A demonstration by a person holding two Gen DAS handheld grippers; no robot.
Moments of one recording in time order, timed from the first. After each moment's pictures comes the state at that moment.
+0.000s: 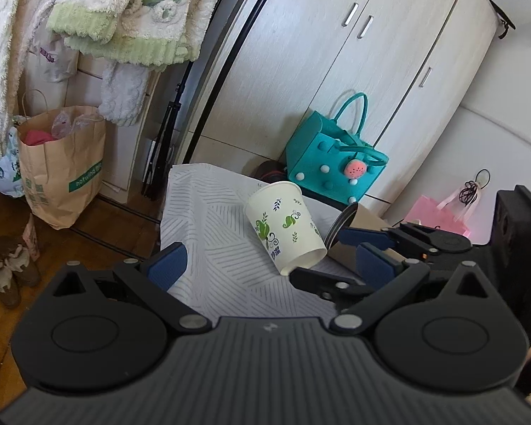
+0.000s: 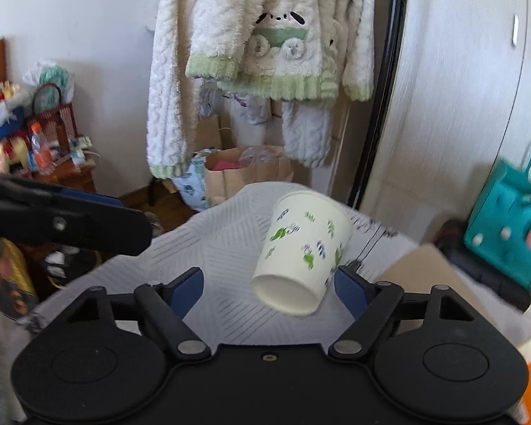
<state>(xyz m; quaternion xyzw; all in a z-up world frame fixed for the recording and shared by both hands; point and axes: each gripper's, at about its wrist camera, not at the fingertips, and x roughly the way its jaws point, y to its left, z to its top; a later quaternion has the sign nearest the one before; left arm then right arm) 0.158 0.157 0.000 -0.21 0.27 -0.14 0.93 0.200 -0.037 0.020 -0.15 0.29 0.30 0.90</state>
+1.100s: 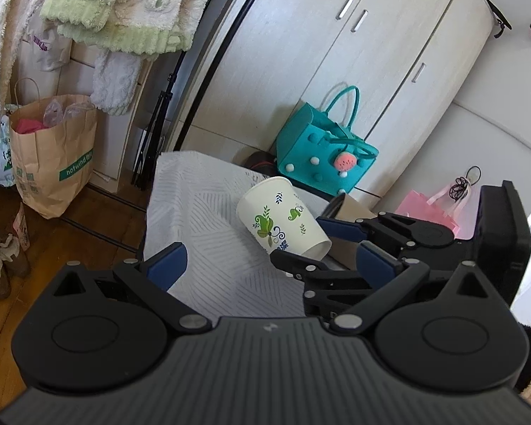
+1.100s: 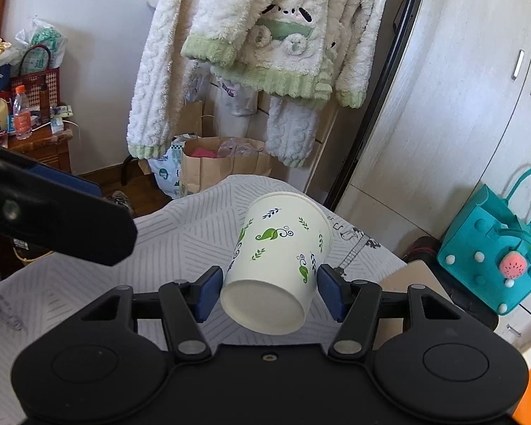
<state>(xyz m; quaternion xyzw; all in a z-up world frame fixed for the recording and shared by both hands) 0.154 0.154 -0.002 -0.22 0.28 -0.16 0.92 0.199 -0.020 0.016 -0.21 0.27 0.27 0.90</state>
